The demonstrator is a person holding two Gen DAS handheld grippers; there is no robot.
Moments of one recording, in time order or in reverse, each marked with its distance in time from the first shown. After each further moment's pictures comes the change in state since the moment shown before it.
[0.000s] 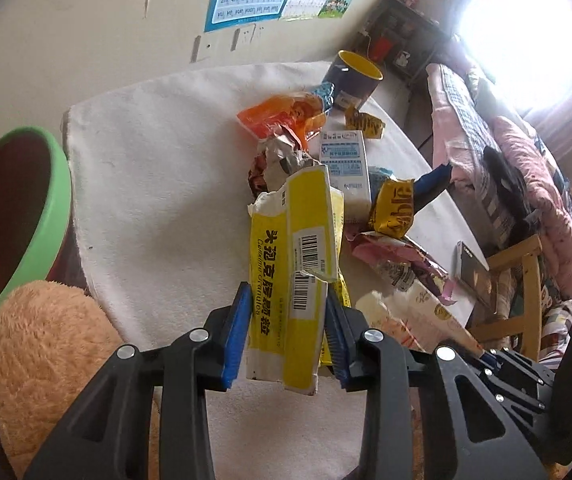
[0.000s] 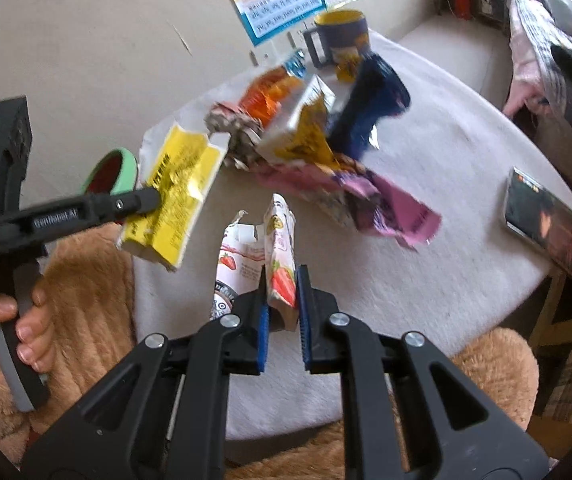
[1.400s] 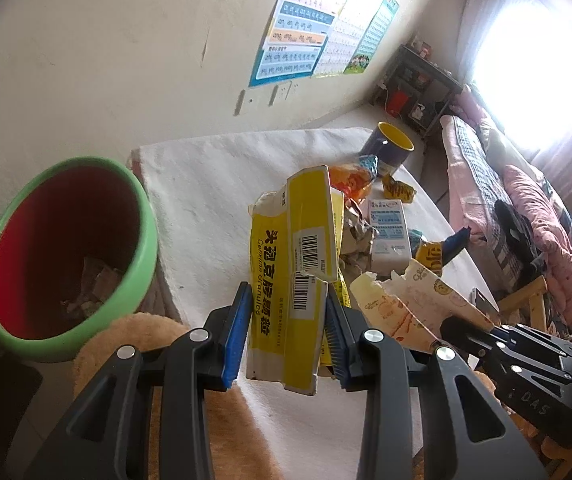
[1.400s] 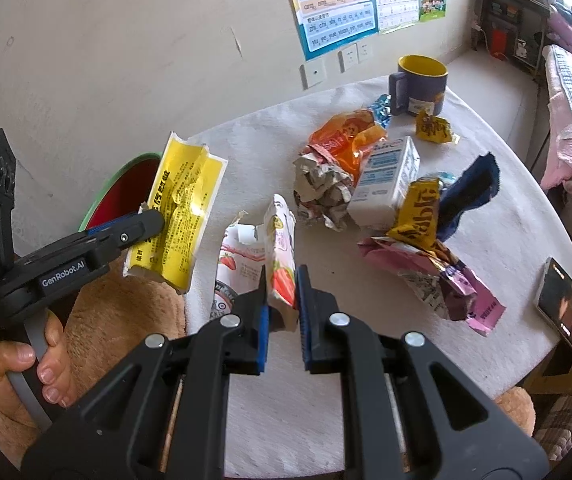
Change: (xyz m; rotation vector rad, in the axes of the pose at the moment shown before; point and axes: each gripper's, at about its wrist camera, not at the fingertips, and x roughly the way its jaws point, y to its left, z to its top) left arm -0.057 0.055 -0.002 -0.046 -0.201 0.056; right arm 0.014 0.093 0.049 -0.145 -0.003 -0.003
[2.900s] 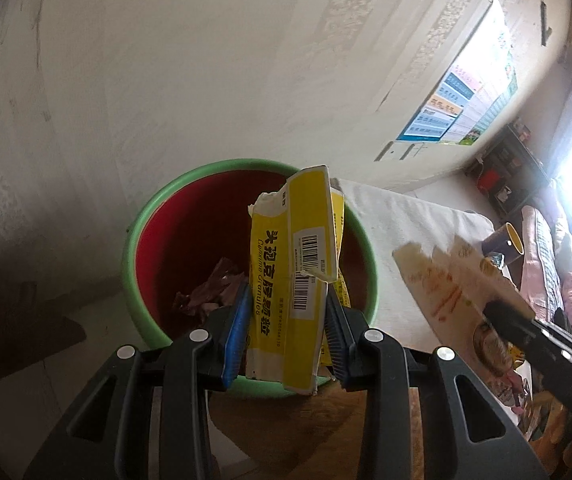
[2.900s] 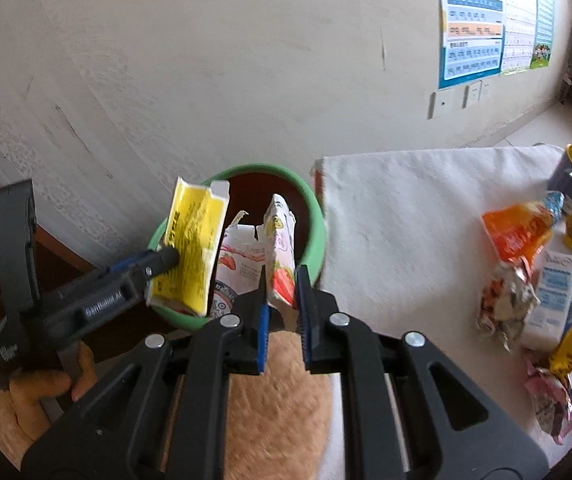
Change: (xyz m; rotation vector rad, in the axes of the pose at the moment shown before) left arm -0.039 0.179 0.004 -0.339 -0.094 0.222; right arm 0.079 0.158 0.069 -0.223 0.028 0.185
